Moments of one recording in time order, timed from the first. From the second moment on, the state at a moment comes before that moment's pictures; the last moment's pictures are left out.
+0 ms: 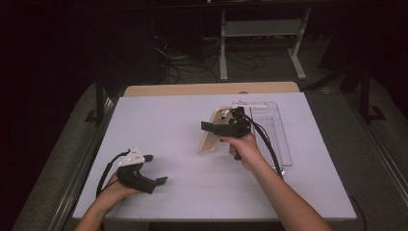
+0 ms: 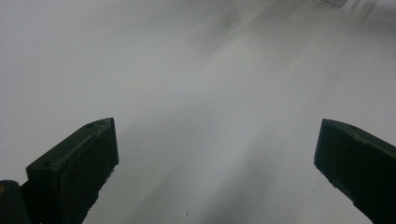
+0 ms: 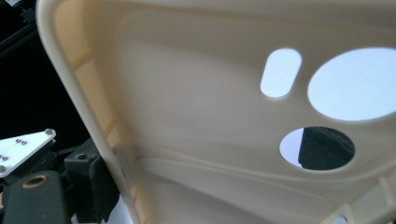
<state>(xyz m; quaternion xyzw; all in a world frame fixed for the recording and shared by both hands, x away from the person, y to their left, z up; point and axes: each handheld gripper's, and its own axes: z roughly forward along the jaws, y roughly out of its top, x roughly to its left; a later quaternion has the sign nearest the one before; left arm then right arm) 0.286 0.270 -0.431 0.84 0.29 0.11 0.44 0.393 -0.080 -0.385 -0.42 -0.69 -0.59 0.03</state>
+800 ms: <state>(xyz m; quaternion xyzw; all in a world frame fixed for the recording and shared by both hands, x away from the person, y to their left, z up) 0.287 0.269 -0.431 0.84 0.30 0.11 0.44 0.410 -0.115 -0.352 -0.44 -0.67 -0.59 -0.01</state>
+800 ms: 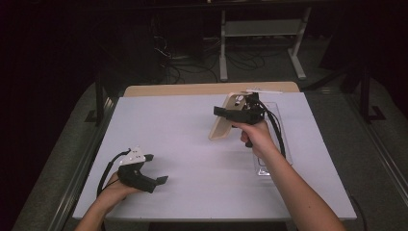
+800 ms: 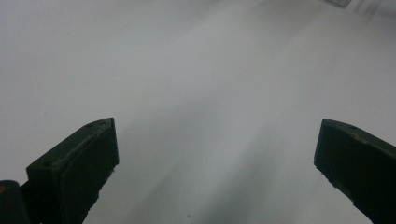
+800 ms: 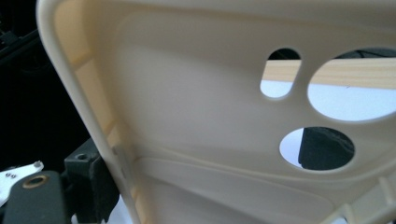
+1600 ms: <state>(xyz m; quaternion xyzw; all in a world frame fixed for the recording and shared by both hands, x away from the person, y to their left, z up) 0.288 0.270 -0.432 0.84 0.30 0.11 0.43 0.429 -0.159 -0.321 -0.48 -0.65 -0.59 -0.06</state>
